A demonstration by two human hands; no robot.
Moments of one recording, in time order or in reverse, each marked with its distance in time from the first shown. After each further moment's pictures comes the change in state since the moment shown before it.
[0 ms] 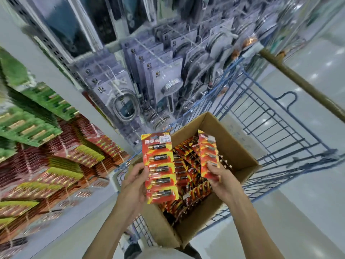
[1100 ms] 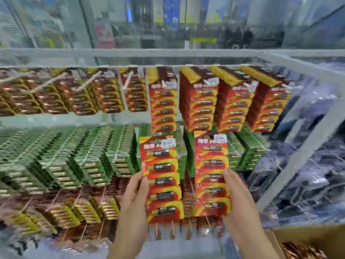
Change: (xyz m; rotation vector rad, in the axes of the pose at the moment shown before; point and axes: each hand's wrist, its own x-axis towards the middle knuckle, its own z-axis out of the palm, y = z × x) left_hand -0.287 0.143 -0.357 -0.393 0.449 0.652; right_hand -0.303 0.279 0.380 -0.482 -0.651 -0.348
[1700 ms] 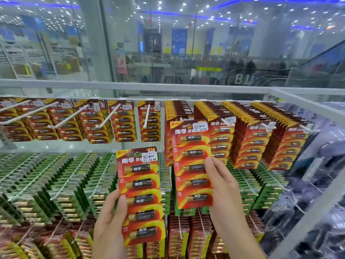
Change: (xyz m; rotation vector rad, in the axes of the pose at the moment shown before) left_hand 0.026 0.073 -0.030 -0.145 0.135 0.159; right_hand 0.027 -0.046 0.121 -0.069 -0.208 -0.264
